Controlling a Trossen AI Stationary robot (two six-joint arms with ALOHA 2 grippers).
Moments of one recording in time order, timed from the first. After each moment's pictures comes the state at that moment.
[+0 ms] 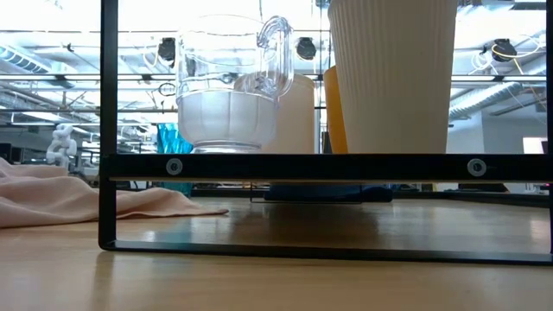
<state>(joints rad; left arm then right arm) -0.04 1.60 1.82 -0.55 0.54 -0.75 0.46 0.95 0.88 -0.34 -0.16 0.98</state>
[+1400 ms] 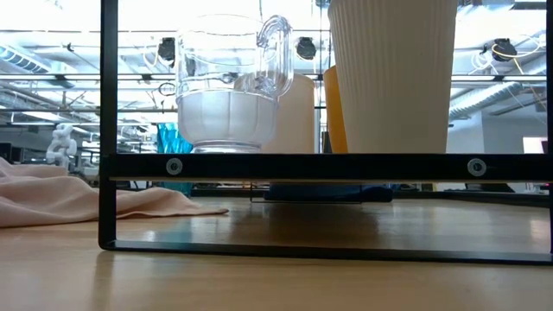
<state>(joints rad) -0.15 1.62 1.82 -0.65 0.42 -0.86 0.36 1.15 0.88 -0.01 -0.32 1.12</state>
